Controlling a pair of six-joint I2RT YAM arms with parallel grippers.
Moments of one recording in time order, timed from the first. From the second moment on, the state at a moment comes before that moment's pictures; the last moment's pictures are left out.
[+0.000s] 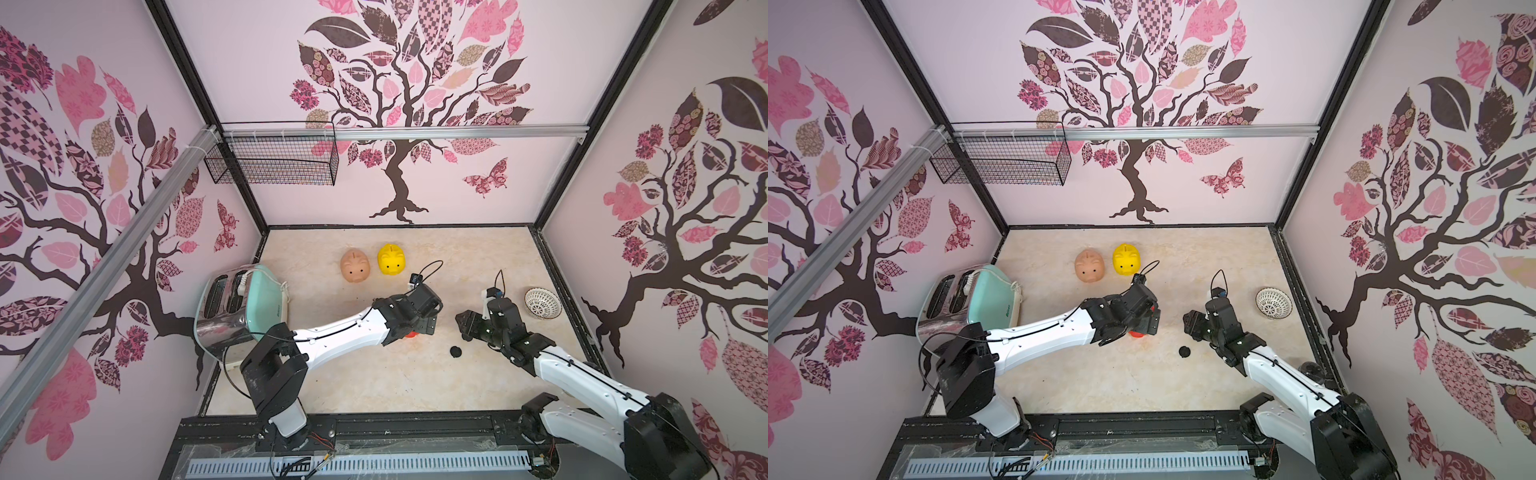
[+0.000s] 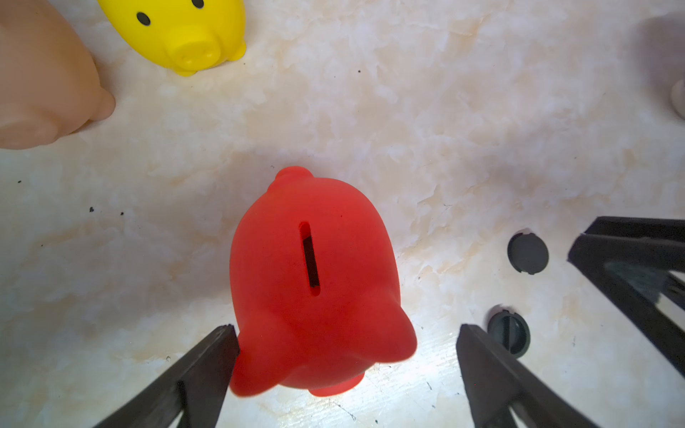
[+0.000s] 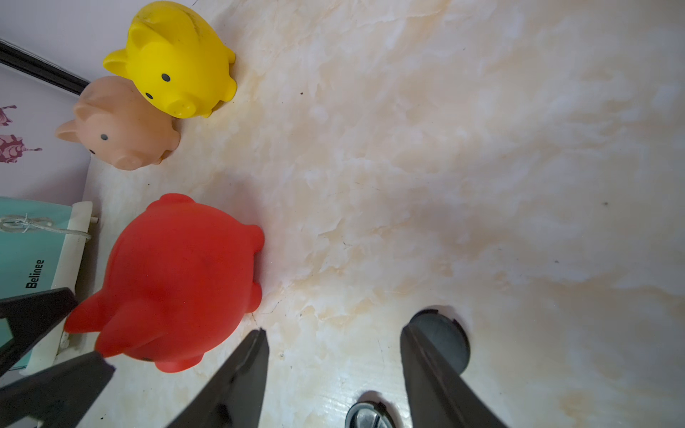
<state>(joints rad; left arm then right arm) -0.98 1.68 1.24 -0.58 -0.35 -0.60 0.44 1.04 0.44 -0.10 -0.05 0.71</state>
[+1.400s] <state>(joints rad) -0.61 1.37 0.76 -0.17 0.20 -0.70 0.44 1.06 0.39 -0.01 -0.15 0.71</state>
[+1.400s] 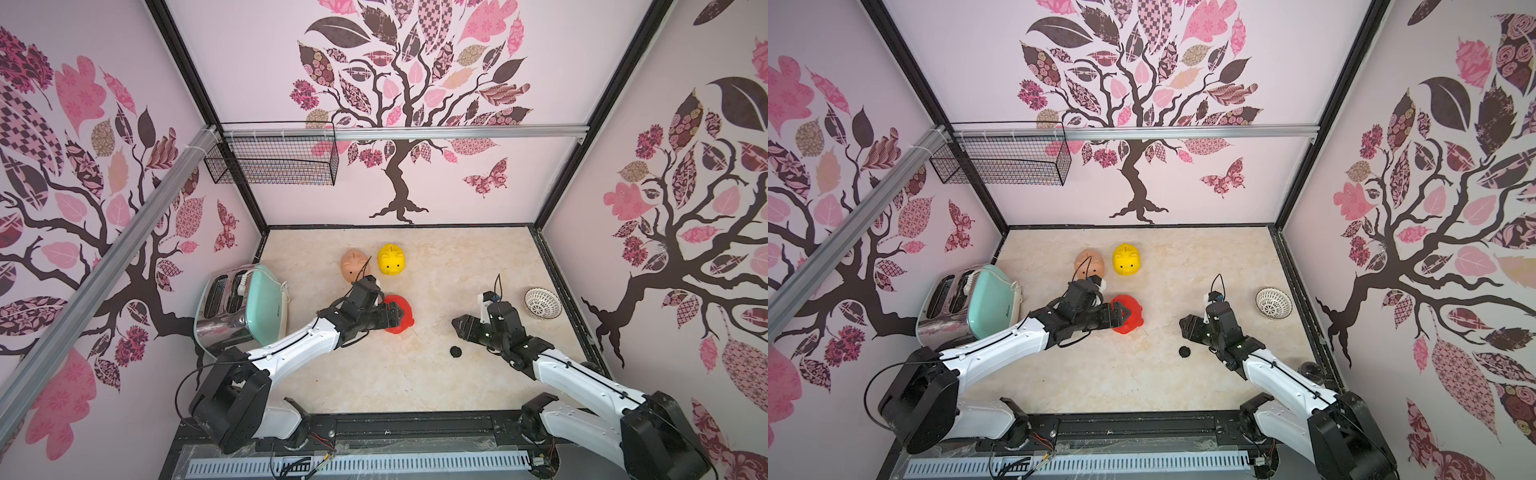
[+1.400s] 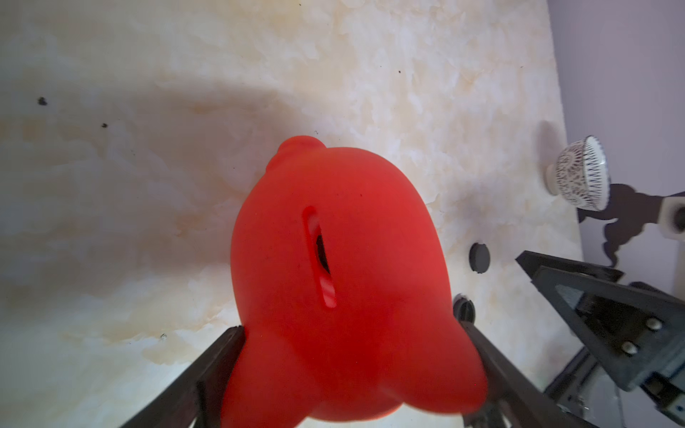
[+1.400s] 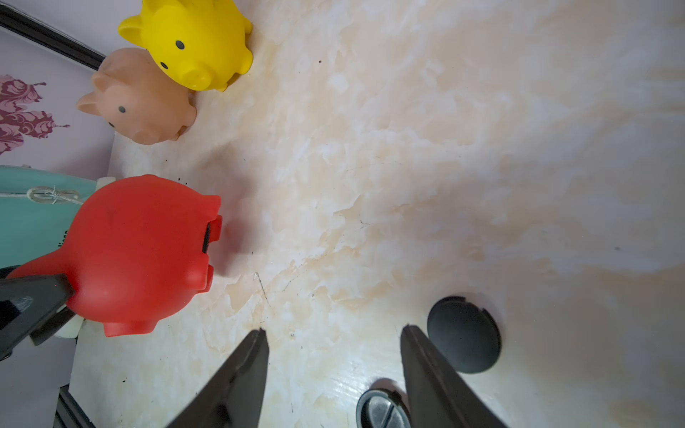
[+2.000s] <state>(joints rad) -0.48 1.46 0.55 0.32 0.53 -0.85 0.44 1.23 0.39 0.17 -0.29 0.79</state>
